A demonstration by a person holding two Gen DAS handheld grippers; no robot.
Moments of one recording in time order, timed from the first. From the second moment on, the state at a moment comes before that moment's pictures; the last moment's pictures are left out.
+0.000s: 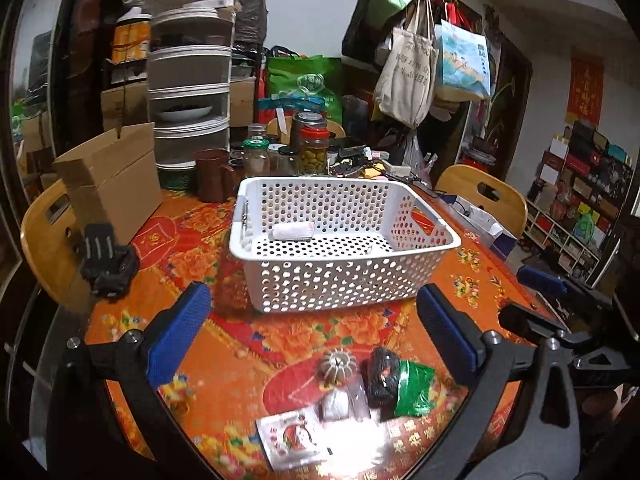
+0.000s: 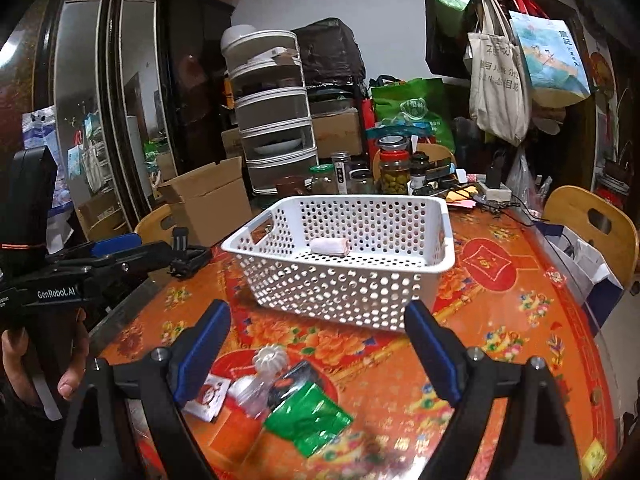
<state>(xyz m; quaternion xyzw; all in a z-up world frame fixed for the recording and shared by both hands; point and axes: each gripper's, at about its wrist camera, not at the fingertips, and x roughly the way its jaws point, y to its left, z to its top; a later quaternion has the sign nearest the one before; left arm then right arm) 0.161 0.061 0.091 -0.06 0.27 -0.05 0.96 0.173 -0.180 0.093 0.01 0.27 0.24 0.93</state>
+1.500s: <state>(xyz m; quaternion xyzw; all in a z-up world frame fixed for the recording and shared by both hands) 0.152 0.056 -0.104 -0.06 0.43 0.01 0.90 0.185 -0.145 -0.053 0.00 0.44 0.26 0.86</state>
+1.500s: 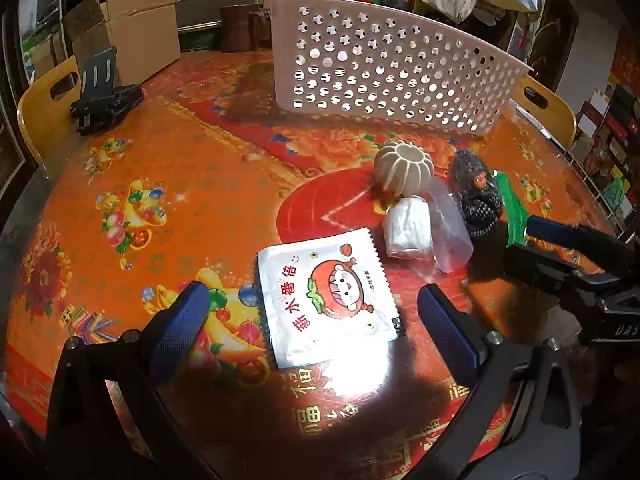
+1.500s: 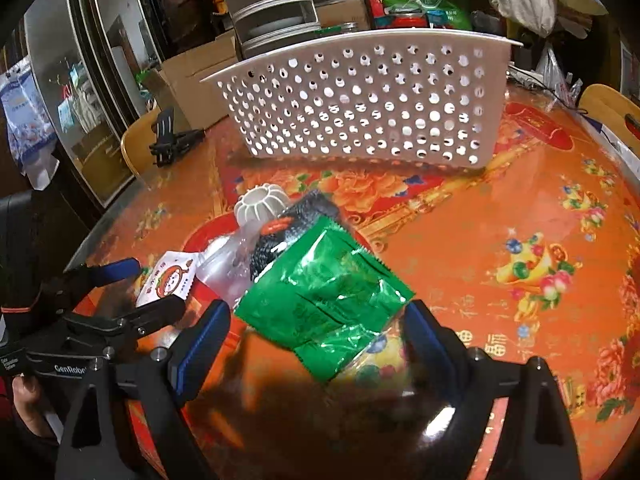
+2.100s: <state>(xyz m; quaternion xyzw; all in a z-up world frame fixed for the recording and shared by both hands) 0.143 0.043 -0.098 -0.02 0.40 -0.01 0.91 0.184 -0.146 -0.054 -0.01 0.43 0.24 0.87</state>
